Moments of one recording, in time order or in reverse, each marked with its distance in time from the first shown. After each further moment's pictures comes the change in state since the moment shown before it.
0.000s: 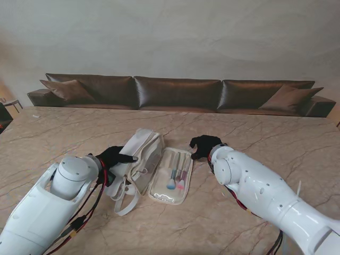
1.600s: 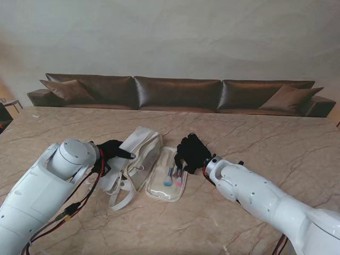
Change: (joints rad) left arm -0.183 0.051 0.100 0.129 0.109 -0.003 -0.193; right arm 0.099 -0.060 -0.307 0.312 -0.228 -0.372 -0.608; left_hand 0.000 0.000 0.002 0.000 0.000 0.000 0.000 0.002 0.000 -0.035 -0.003 -0.017 0.000 -0.007 0.000 -0.001 -0.006 -0.008 0.000 0.000; right_hand 0.106 -0.306 0.155 -0.200 0.407 -0.574 0.420 0.136 -0.004 -0.157 0.107 0.304 -0.508 -0.085 0.285 0.197 -0.582 -0.043 -0.295 -0.028
